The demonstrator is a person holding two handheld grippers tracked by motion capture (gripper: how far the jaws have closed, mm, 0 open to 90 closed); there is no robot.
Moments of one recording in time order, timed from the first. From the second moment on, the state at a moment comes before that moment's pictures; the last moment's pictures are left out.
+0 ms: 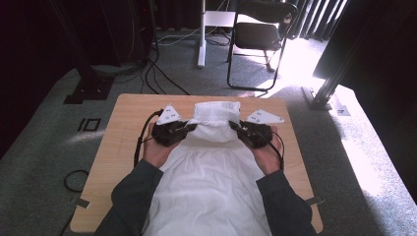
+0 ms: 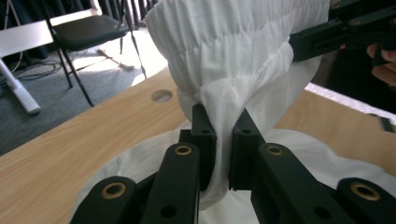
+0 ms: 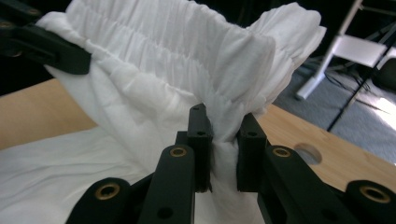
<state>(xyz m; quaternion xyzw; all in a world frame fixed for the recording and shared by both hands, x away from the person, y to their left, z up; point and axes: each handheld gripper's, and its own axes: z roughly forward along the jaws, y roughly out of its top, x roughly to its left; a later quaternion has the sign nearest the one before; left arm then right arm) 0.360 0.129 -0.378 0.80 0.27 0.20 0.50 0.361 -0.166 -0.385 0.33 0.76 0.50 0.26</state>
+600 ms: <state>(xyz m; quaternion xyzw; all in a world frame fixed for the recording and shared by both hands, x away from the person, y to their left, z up) 0.284 0.131 -0.545 0.85 0.34 0.05 0.41 0.274 -0.161 -0.532 0.35 0.84 0.40 0.11</state>
